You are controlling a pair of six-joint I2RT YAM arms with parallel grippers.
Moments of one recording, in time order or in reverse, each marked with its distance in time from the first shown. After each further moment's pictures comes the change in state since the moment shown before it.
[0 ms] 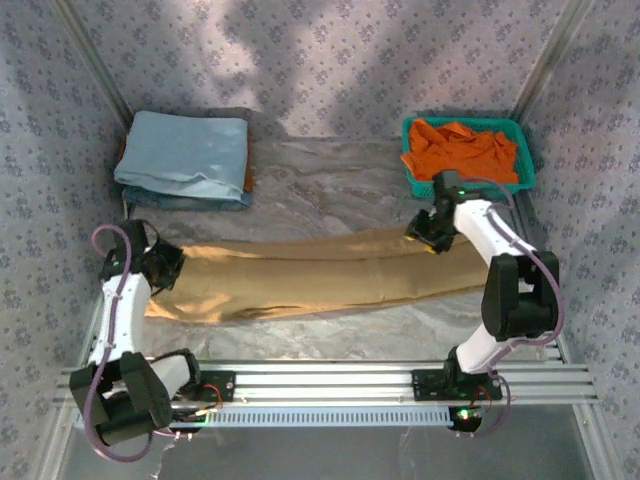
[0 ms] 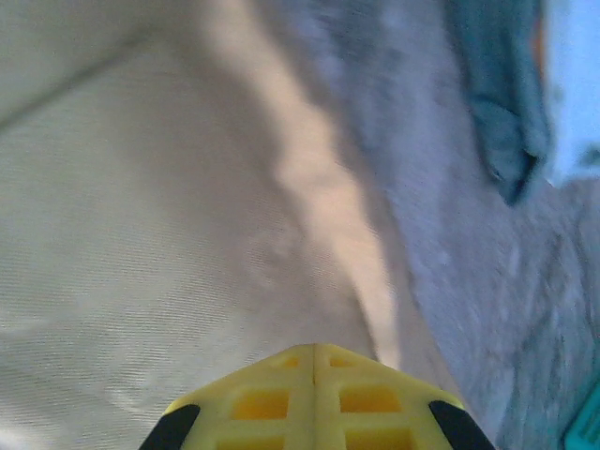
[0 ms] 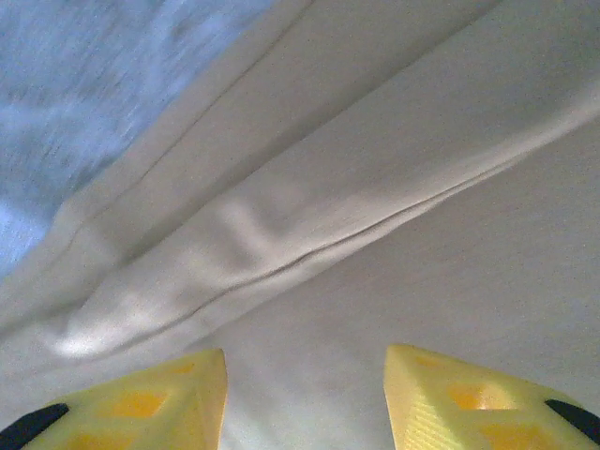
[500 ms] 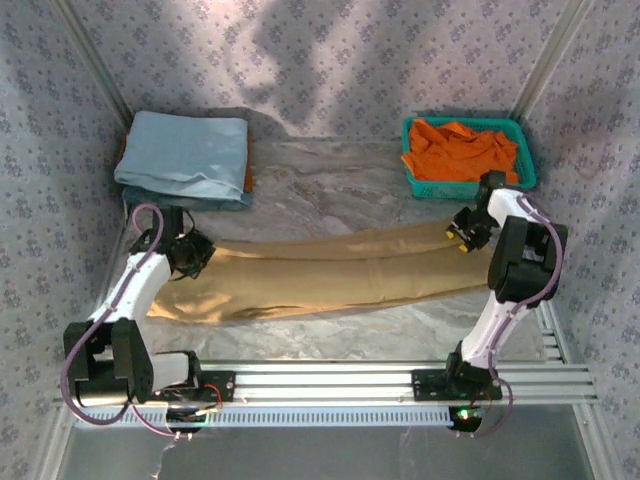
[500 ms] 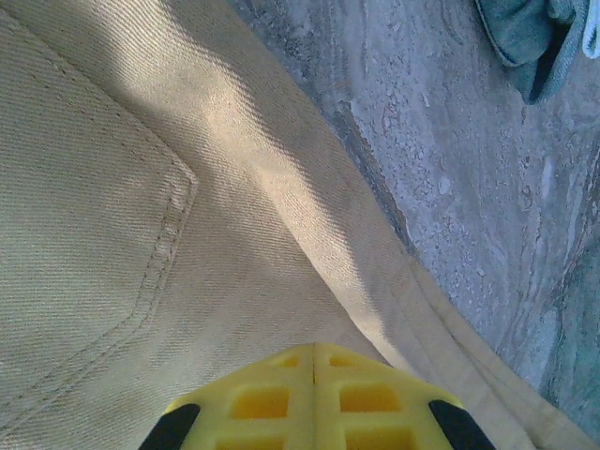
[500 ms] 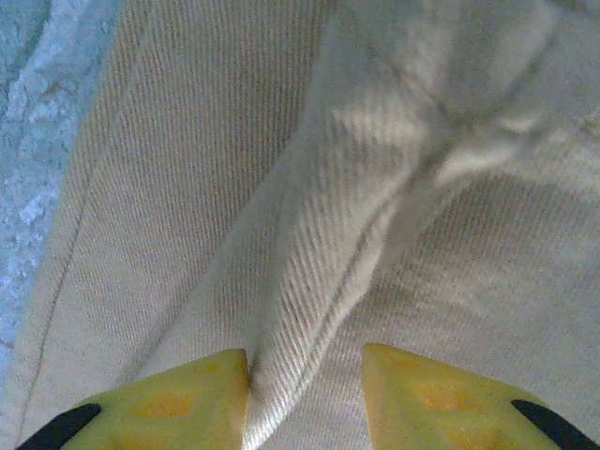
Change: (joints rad) left arm -0.206 0.177 0.025 0.092 -0.037 -0.036; right arm -0.259 0.272 0.147 0.020 0.012 0.027
